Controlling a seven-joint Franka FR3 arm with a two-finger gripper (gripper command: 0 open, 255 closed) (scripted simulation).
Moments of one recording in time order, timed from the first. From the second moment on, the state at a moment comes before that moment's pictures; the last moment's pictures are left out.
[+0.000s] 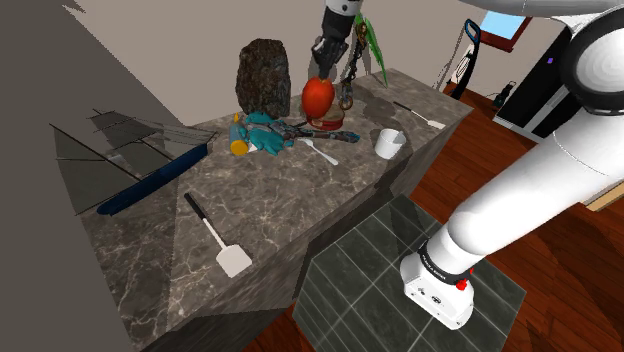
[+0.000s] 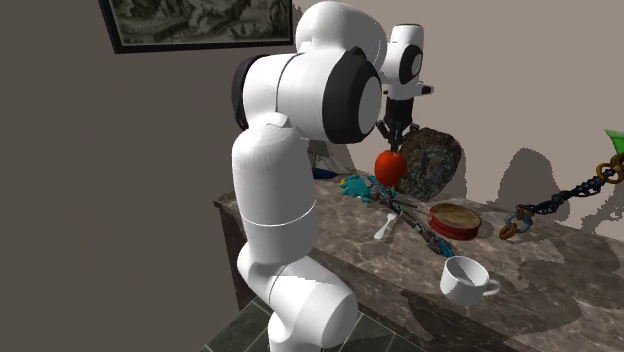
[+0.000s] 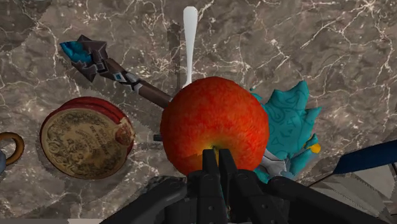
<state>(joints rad) -0.10 -0.11 0.16 -1.86 0.01 1.85 -0.03</state>
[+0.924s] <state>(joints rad) -0.23 0.28 0.04 -1.28 0.00 1.66 -0.27</state>
